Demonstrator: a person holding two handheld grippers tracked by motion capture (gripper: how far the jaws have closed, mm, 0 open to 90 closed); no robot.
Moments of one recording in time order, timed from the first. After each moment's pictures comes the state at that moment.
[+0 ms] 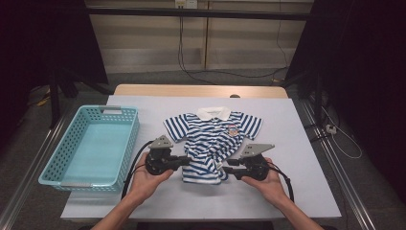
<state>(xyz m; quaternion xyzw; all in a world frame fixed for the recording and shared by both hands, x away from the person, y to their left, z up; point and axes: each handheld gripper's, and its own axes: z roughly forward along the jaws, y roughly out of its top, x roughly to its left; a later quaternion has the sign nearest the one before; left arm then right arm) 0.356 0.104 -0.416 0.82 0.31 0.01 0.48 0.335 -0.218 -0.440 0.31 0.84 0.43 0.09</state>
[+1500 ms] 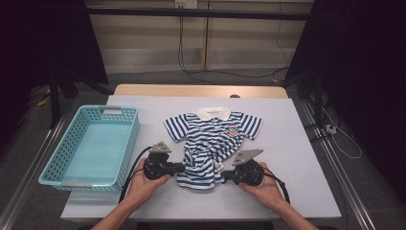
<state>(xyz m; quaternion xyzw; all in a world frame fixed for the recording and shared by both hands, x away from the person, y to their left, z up) 0.362 0.108 -0.441 0.84 0.34 -0.01 0.43 0.324 -0.206 -0.445 0.29 0.89 0.36 0.09</state>
